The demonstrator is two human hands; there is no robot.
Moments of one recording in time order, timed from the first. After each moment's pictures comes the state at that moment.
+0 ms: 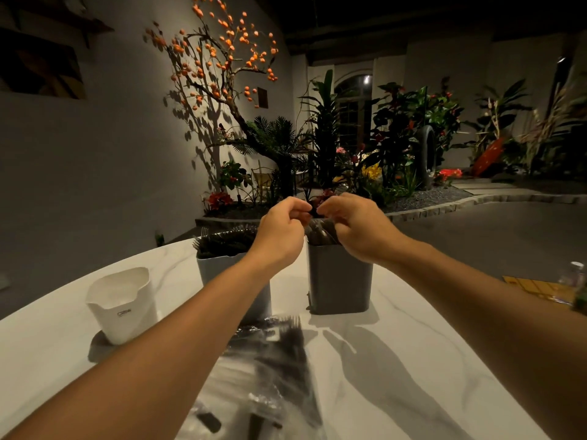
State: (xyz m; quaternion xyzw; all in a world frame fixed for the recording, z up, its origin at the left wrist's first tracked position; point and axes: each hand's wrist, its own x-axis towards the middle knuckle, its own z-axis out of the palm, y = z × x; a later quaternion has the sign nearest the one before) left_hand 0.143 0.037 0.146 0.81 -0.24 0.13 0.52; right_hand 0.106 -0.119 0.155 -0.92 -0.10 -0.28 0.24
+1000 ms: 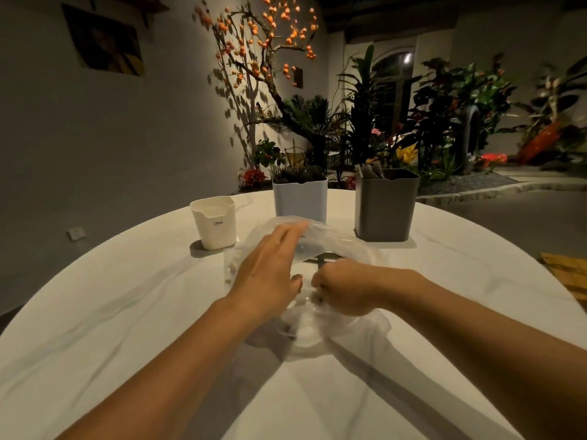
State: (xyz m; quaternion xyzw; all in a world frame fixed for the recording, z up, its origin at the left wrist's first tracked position) left_hand -0.014 0.197 0.026 0.92 -0.26 0.23 0.20; right_hand -0.037 0.037 0.049 -0.99 -0.13 0.09 0.03
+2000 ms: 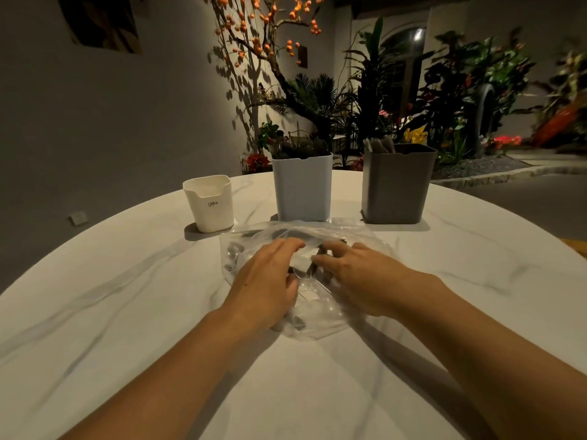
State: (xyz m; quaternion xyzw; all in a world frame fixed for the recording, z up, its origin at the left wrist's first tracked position) left_hand -0.006 0.197 -0.018 0.93 -0.21 0.20 0.25; right_hand -0.021 0.016 0.011 -0.98 -0.20 -0.05 -0.03
